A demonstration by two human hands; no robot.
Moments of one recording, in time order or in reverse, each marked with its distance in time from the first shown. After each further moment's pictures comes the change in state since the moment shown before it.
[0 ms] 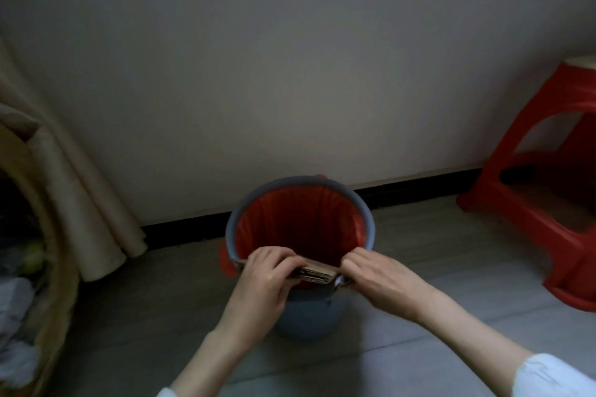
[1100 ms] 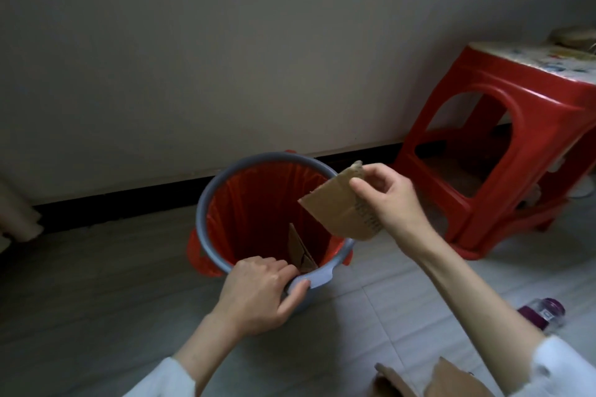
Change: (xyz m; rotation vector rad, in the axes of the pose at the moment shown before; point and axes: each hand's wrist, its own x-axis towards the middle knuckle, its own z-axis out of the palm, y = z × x) left_hand 0.015 0.092 0.076 0.146 -0.118 0.192; right_hand -0.059 0.035 -0.099 0.899 0.607 0.870
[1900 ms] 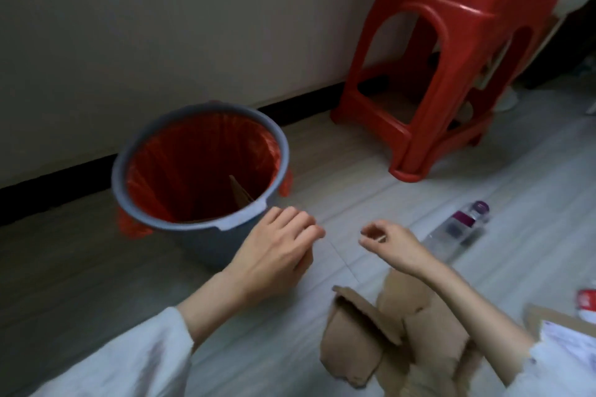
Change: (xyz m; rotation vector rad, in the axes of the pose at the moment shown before) left_hand 0.026 0.078 0.011 -0.134 0.087 0.431; right_hand -0.118 0.118 -0.083 -0.576 -0.240 0.561
